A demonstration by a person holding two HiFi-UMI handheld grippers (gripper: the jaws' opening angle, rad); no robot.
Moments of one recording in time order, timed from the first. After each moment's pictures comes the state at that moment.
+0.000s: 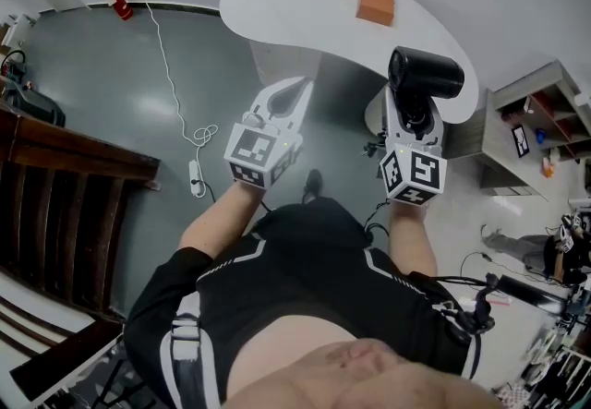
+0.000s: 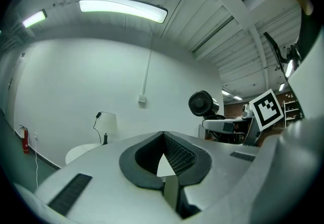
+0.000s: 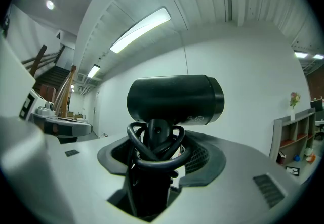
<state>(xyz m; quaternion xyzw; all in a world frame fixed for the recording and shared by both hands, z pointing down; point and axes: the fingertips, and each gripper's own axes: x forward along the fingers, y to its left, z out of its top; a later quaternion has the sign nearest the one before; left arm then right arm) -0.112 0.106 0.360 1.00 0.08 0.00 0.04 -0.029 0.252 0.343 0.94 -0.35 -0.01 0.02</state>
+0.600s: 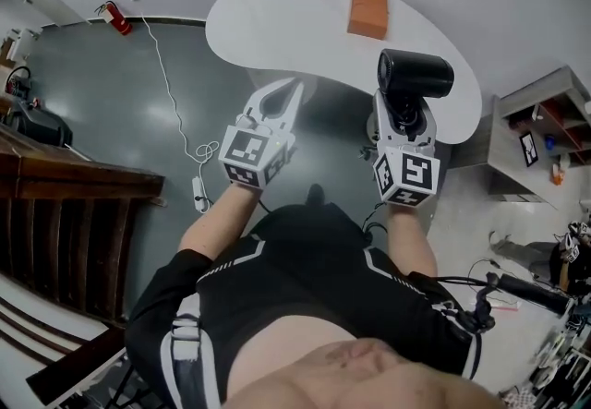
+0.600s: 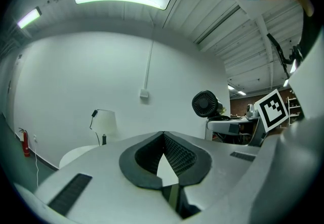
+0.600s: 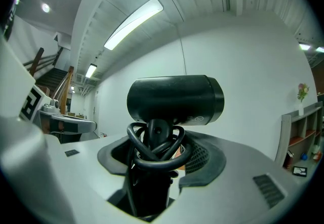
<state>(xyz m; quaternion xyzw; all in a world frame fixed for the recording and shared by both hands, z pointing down) 0.003 0.089 0.367 1.00 0.07 0.03 0.03 0.080 0.240 0.358 0.93 -0.36 0.01 0.02</state>
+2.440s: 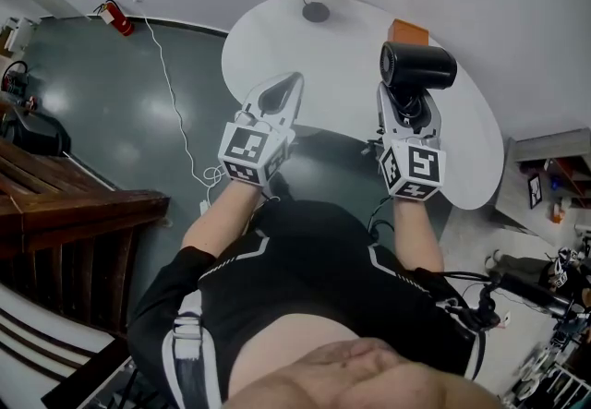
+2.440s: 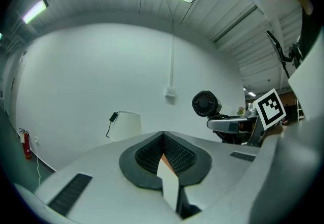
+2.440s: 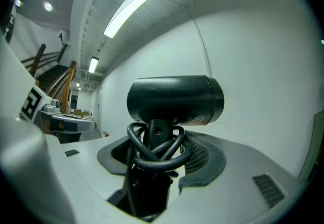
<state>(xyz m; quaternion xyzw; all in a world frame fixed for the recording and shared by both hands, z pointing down) 0.152 -0.115 0.379 1.00 0.04 0.03 0.05 0.243 0.033 0.364 0.91 -0.40 0.02 0.03</state>
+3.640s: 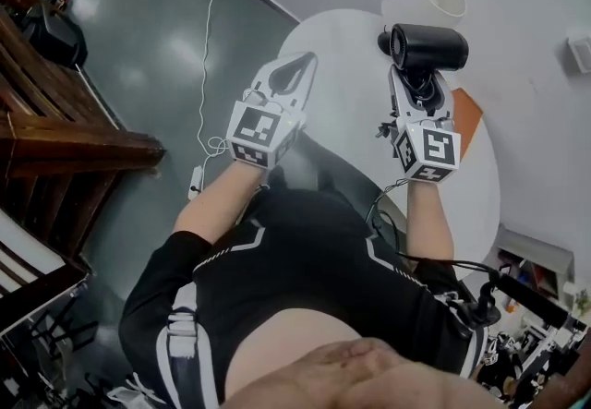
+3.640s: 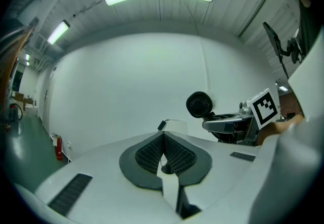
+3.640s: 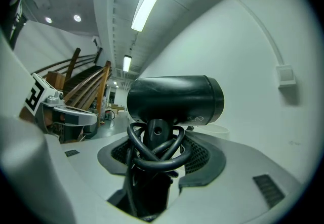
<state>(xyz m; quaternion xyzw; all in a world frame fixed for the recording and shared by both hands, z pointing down) 0.154 -0.294 0.375 0.99 -0.13 0.01 0.05 0.289 -0.199 0.360 0.81 -0.58 0.00 0.09</state>
